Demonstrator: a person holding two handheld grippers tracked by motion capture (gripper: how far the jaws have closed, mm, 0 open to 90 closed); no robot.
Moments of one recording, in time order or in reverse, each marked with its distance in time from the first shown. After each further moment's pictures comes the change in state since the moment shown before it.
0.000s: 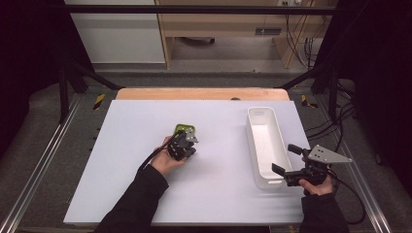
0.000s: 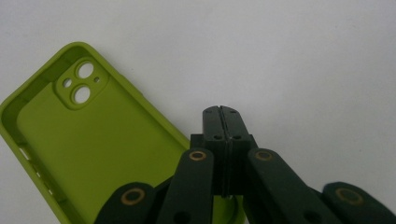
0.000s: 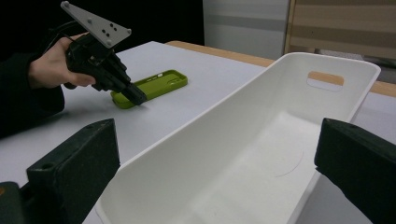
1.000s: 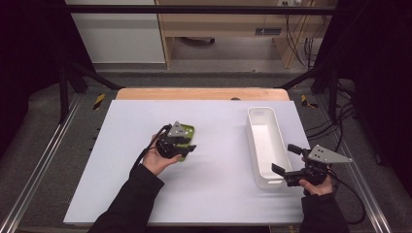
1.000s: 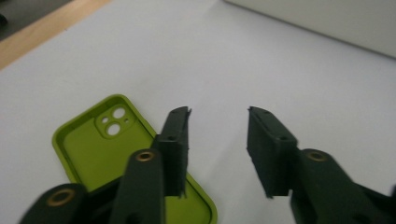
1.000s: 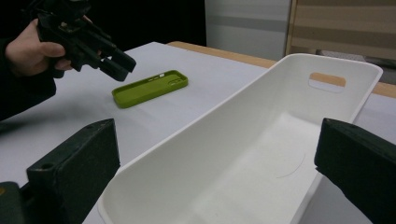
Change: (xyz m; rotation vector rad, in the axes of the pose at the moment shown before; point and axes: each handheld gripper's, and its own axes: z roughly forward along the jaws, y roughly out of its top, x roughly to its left) left arm 0.002 -0.004 -0.054 -0.272 -0.015 -0.108; right arm 0.000 0.001 0.000 -0.001 0.005 -0.002
